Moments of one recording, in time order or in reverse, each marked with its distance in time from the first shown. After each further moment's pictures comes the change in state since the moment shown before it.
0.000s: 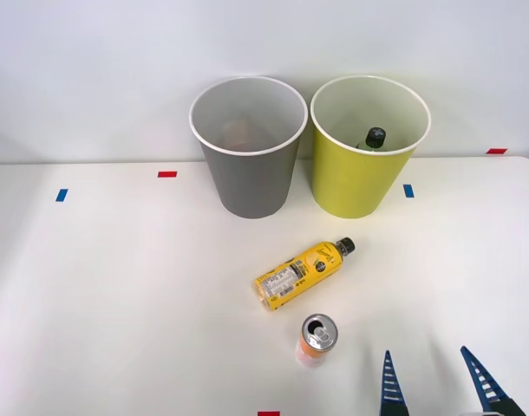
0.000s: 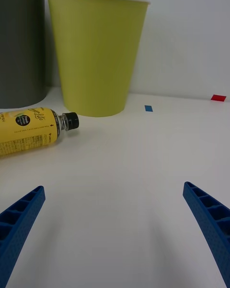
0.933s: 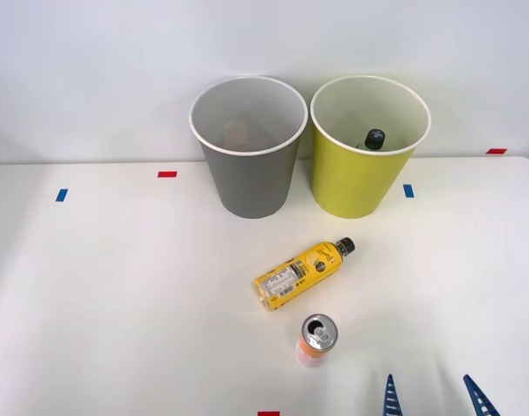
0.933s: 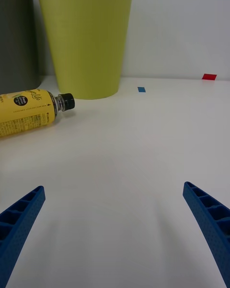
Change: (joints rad) arm 0.026 0.014 0.008 0.091 -0.030 -0.093 -0.006
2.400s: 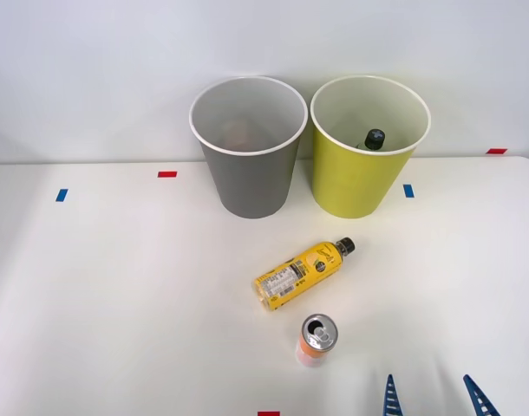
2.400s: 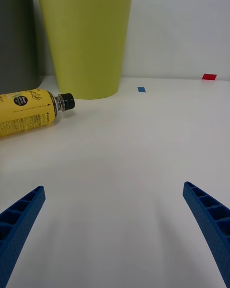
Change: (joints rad) arm 0.000 0.000 0.000 0.000 0.000 0.000 0.000
